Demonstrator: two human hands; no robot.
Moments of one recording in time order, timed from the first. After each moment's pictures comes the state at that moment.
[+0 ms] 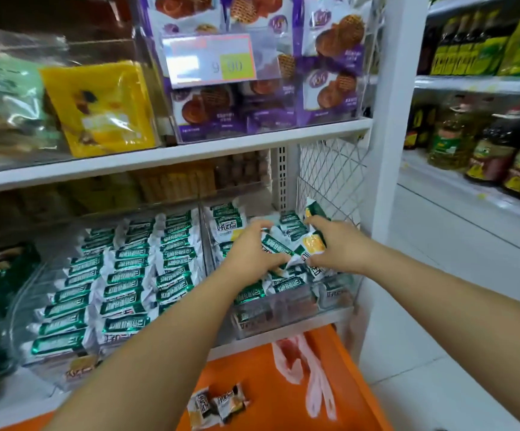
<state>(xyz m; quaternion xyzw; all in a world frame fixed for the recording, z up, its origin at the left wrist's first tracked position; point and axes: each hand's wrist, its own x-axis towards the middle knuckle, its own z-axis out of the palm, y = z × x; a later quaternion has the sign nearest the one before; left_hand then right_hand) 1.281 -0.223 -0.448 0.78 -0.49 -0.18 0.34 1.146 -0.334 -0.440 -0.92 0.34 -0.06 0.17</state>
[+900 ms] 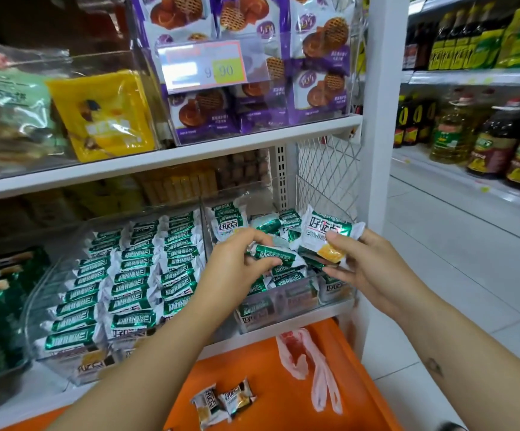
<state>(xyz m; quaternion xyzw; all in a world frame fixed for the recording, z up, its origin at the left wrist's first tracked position) 1.266 -0.167 -0.444 0.74 -0.52 -0.09 0.41 1.097 -0.282 -0.450 -0.53 0.30 -0.34 0.71</state>
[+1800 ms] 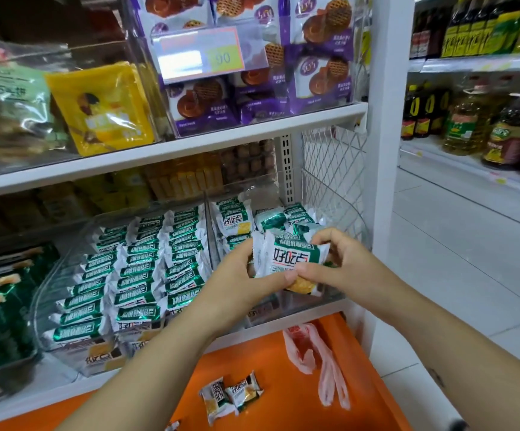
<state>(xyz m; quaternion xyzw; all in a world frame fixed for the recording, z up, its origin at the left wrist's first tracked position) 1.247 -0.144 -0.442 0.67 -0.49 -0.29 0.48 1.102 -0.263 -0.454 -0.74 0.23 -0.26 0.58</state>
